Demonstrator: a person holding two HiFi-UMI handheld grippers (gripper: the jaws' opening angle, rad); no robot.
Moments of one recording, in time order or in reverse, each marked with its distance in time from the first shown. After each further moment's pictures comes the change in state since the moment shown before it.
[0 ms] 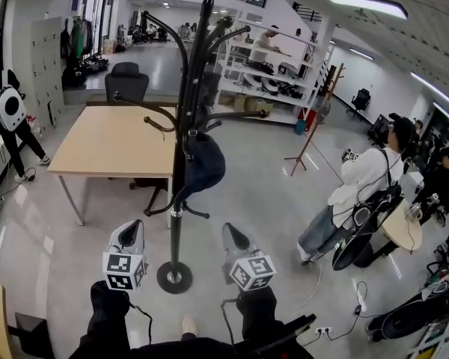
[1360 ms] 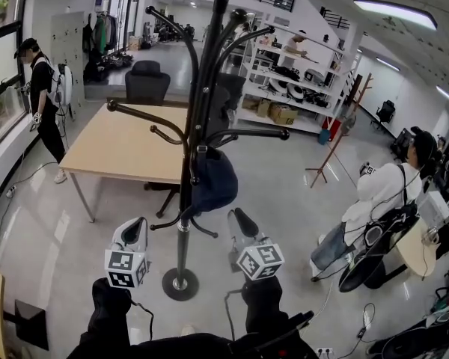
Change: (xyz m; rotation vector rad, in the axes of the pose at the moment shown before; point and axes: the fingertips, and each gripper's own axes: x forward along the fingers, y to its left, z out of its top) left arm 0.058 0.025 0.005 -0.006 0.001 0.095; right arm 0.101 -0.046 0.027 0.015 -0.049 0.122
